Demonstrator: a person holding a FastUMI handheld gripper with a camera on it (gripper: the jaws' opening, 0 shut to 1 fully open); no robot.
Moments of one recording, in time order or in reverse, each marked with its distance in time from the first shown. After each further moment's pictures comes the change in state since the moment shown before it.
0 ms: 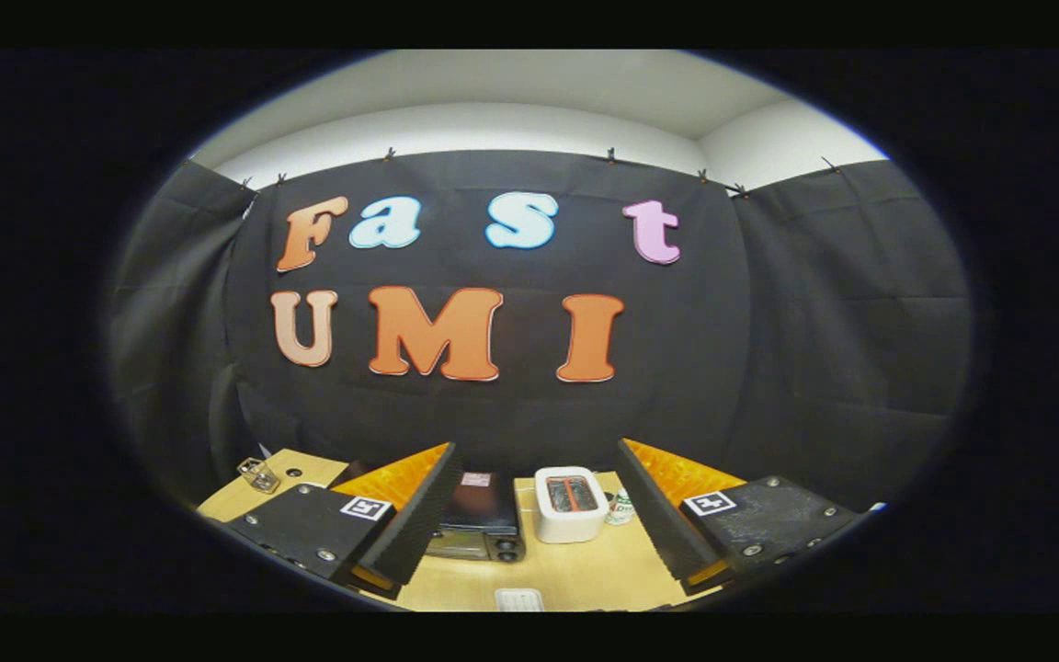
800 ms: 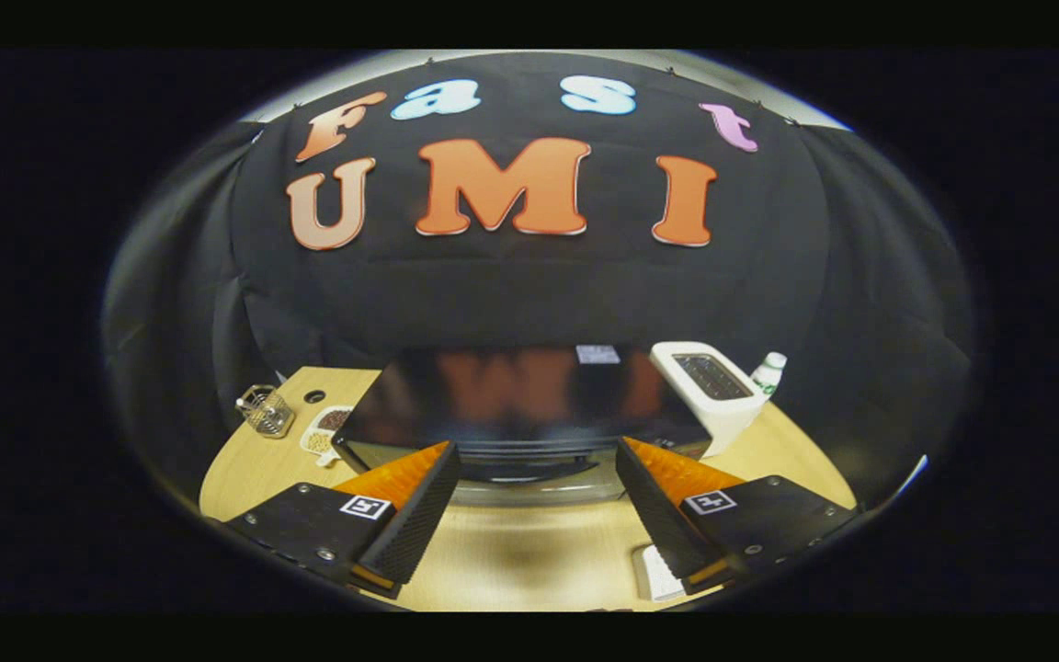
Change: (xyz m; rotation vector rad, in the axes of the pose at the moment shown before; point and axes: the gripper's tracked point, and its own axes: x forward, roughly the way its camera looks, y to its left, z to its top) arm 0.067 0.180 -0.197 -0.027 0.366 0.061
